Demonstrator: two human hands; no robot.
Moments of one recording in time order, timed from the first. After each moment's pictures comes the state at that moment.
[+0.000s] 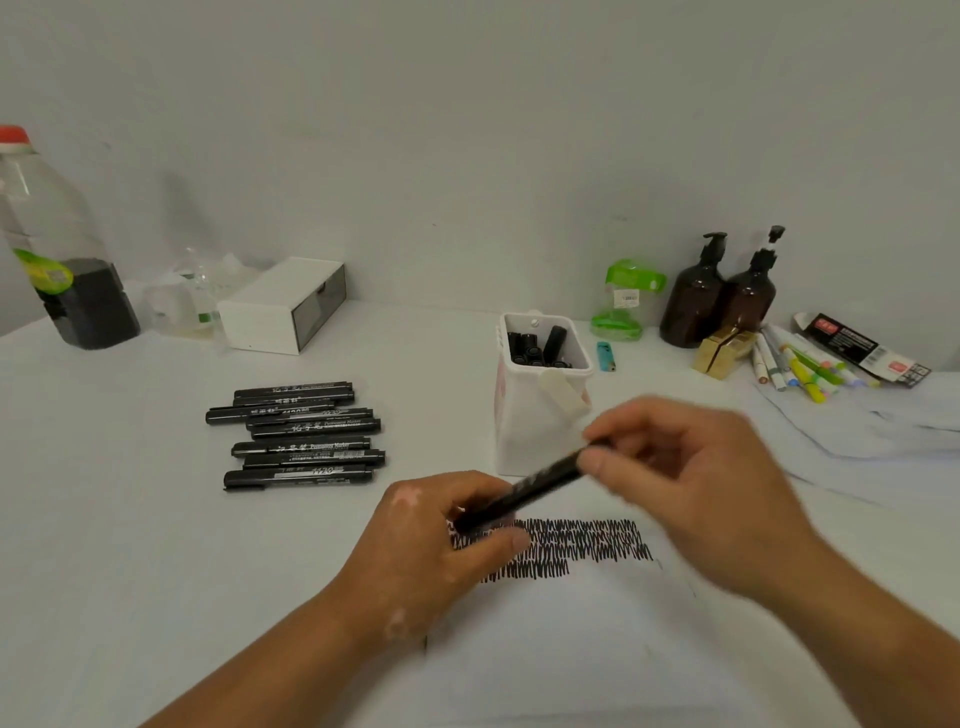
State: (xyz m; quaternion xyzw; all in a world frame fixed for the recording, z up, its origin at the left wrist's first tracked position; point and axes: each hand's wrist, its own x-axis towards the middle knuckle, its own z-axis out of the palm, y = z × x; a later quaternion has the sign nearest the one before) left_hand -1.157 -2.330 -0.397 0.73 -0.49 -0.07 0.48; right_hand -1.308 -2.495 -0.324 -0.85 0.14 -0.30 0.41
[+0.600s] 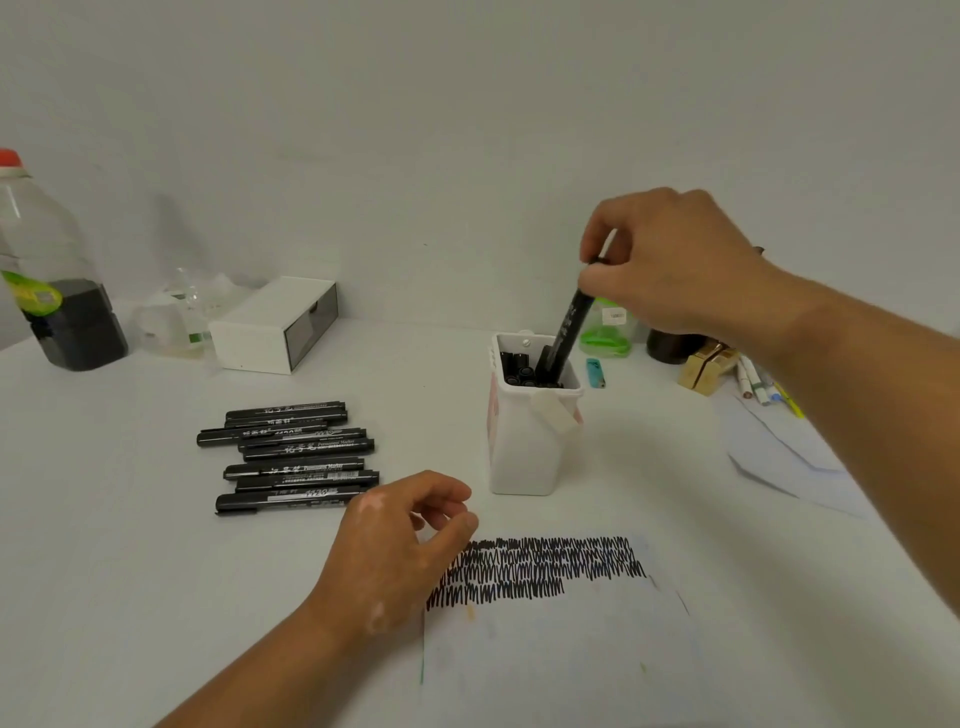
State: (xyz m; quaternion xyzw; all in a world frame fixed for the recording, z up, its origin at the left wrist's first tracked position) left_hand -1.141 -2.329 -0.401 0.77 -0.39 -0.03 0.50; right_hand -1.222 -2.559 -0.202 -0.94 0.19 -0.28 0.04
